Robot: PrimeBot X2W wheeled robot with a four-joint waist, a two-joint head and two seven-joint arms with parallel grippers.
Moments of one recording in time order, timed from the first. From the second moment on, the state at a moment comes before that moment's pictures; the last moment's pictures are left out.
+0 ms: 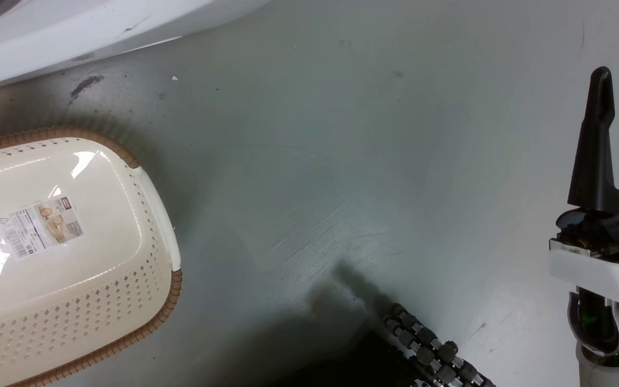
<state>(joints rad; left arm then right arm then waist) -1.74 0.59 -0.51 0.92 -0.32 -0.11 0.80 -0.27 -0.05 0.01 -0.32 0.30 0.13 -0.26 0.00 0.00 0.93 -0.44</state>
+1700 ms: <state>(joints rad) -0.94 0.43 -0.53 0.94 -0.53 -0.07 -0.26 -0.09 -0.05 0.01 -0.22 0.06 0.13 -0.26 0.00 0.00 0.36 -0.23</state>
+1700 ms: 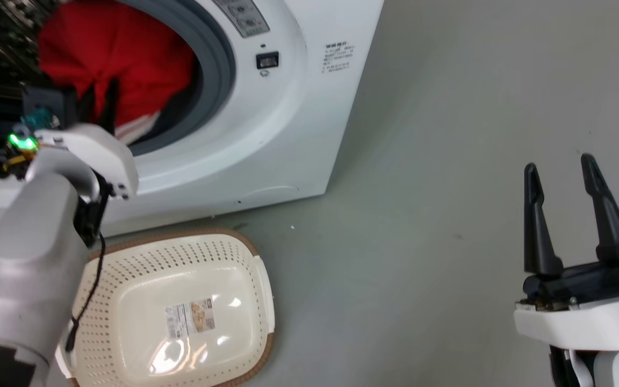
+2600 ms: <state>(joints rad) -0.19 0.43 -0.50 0.30 -0.50 0.14 -0.23 0.13 -0.05 -0.01 -0.16 0.01 0.13 -0.26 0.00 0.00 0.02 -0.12</state>
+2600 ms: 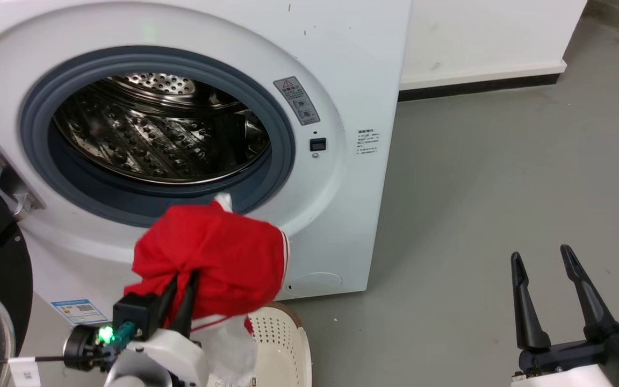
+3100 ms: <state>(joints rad) -0.10 0.39 -0.51 0.37 -0.56 0.12 -0.23 0.11 -0.05 0.02 -0.17 0.01 0.13 -0.26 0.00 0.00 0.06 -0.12</state>
